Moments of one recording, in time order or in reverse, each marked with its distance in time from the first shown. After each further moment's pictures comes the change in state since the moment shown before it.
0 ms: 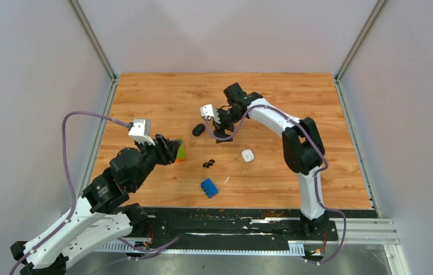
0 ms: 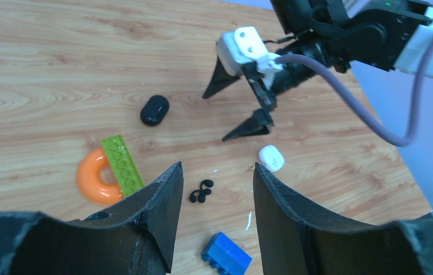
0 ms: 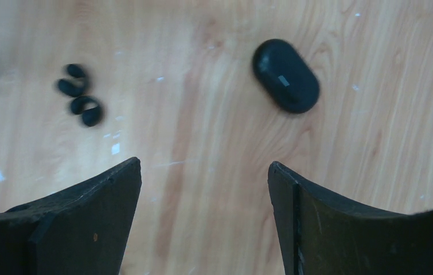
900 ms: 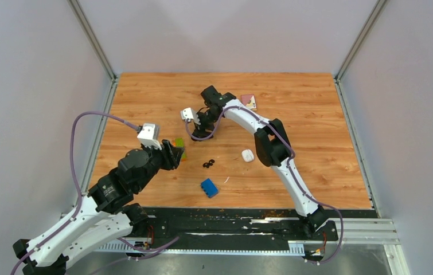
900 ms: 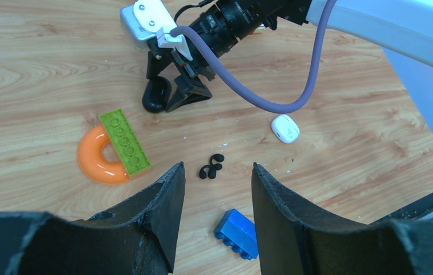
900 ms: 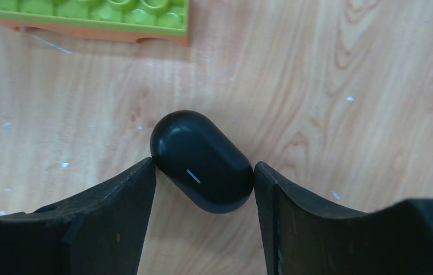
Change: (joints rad) left arm 0.000 0.002 -0.058 -0.048 0.045 0.020; right arm 0.095 0.517 0.605 -0.077 0.034 -0.029
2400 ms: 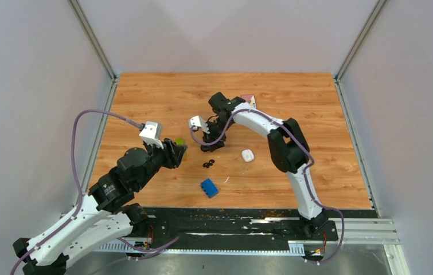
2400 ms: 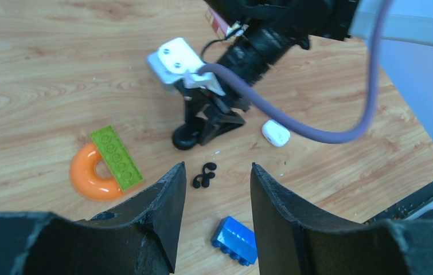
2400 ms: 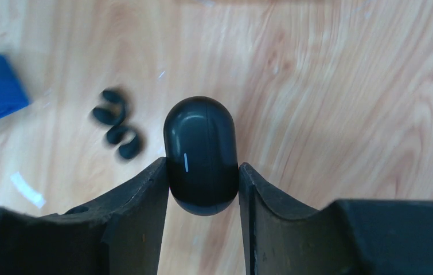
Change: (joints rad) left arm 0.000 0.000 -0.018 0.056 0.045 0.048; right arm 0.026 -0.248 -0.360 -0.040 0.044 0.077
